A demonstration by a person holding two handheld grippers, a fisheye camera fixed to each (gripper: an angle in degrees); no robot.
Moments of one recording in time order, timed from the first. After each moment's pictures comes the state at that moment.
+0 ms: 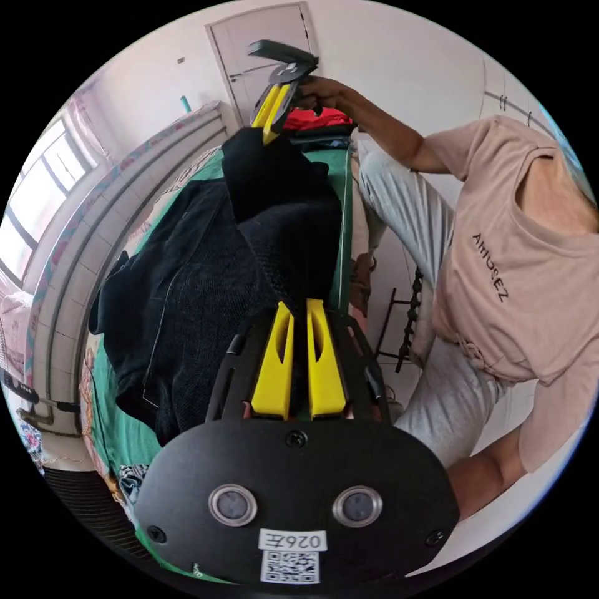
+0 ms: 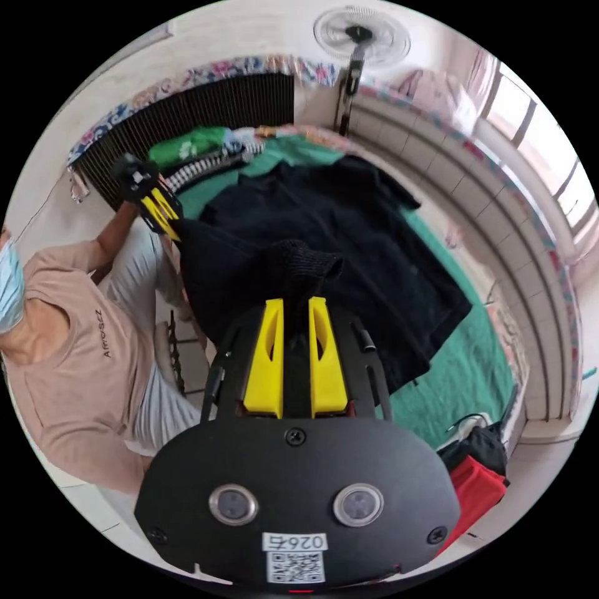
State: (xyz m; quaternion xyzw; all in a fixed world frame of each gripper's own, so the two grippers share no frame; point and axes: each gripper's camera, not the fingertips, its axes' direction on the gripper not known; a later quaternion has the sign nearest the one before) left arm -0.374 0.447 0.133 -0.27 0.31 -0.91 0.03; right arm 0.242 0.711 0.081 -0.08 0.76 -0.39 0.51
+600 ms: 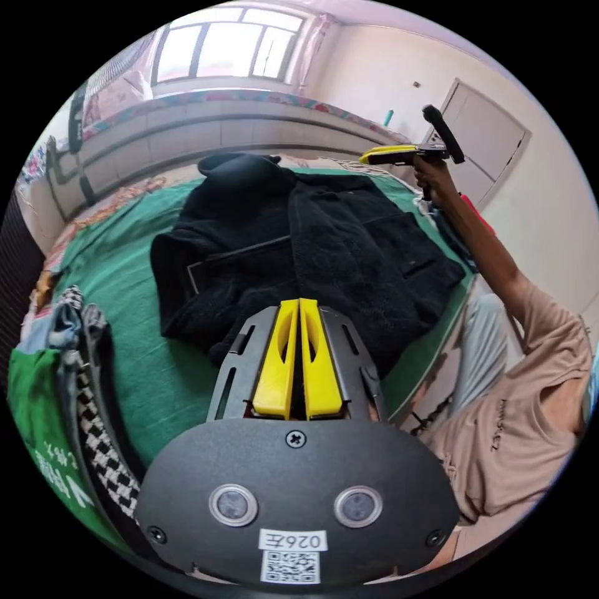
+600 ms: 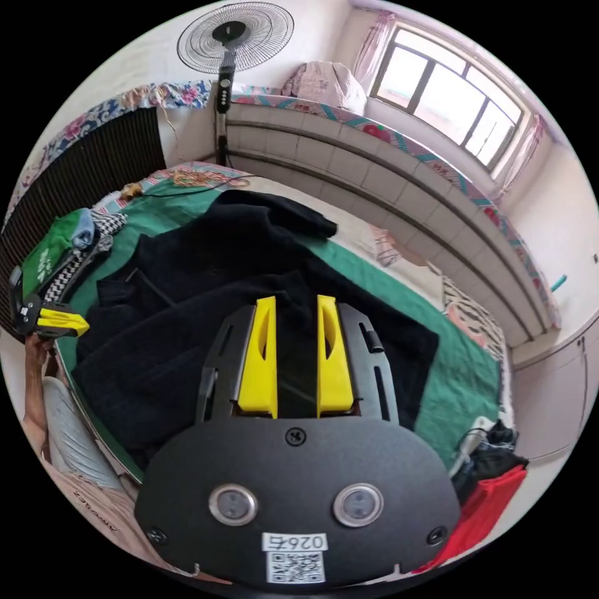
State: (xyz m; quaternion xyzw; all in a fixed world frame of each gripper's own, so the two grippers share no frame) left arm -0.253 0.374 0.015 -0.44 0.13 -0.84 -0.29; right arm 0.328 0.366 0.107 0.12 0.82 -0.32 0.47
